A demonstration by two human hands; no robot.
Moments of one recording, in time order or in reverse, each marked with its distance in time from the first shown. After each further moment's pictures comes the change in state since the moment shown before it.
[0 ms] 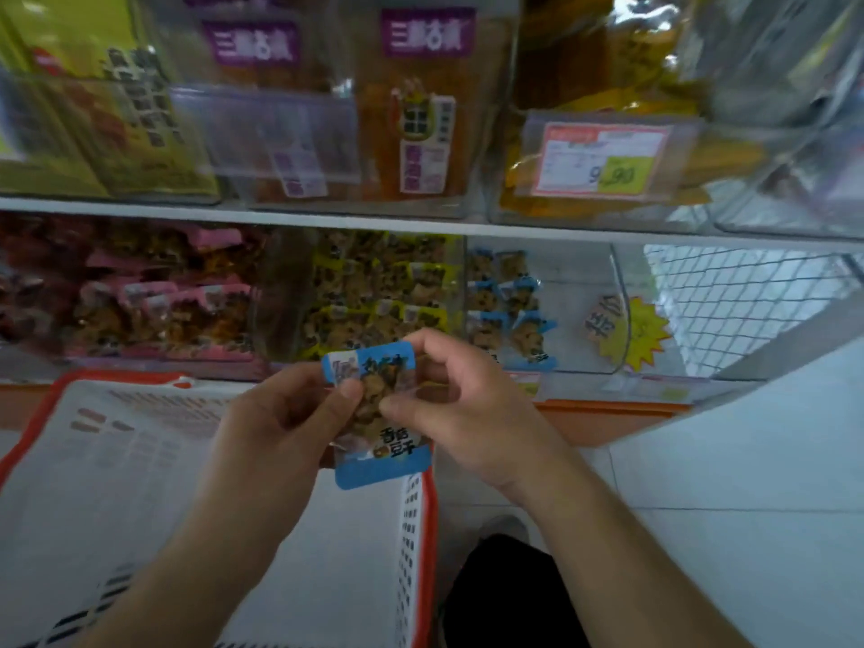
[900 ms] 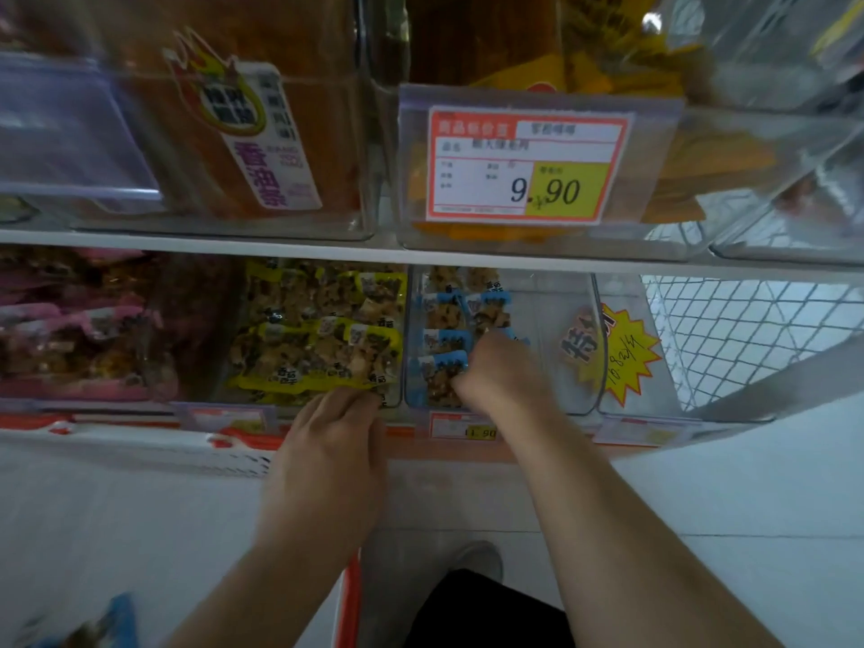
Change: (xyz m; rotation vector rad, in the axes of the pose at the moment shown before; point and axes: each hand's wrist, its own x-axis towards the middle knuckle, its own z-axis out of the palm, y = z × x) left_hand 0.073 -0.071 0.112 1.079 0.001 0.454; right_hand 0.112 0.098 -0.127 -0.758 0.278 0.497
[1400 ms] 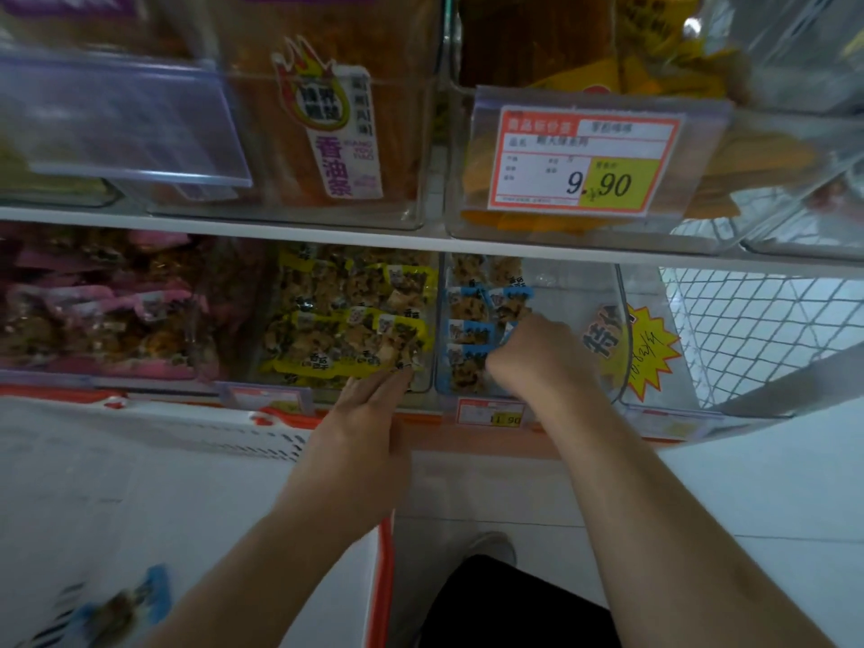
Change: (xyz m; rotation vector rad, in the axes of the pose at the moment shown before) left_hand -0.003 -0.006 -0.019 -0.201 -0.166 0.001; right_hand -0.029 -0.011 -0.031 -0.116 0.080 0.022
